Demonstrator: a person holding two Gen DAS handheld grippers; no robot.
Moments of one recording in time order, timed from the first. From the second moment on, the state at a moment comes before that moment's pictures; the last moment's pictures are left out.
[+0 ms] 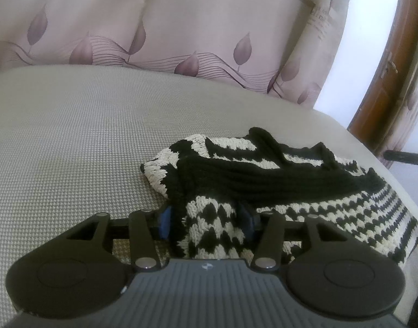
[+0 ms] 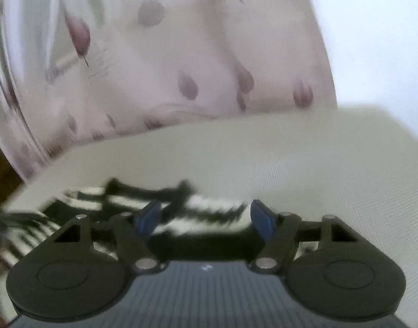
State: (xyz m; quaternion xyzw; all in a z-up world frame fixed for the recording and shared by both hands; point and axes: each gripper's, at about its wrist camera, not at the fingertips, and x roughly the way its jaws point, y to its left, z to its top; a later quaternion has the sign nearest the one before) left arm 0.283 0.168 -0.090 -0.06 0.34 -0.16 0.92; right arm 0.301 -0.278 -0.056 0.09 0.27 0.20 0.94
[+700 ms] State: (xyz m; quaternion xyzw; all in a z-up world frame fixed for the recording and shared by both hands) left arm 0.282 0.165 -0.090 -0.06 0.34 -0.17 0.92; right arm 0.374 -0.269 -0.096 -0.01 0.31 0.20 0.93
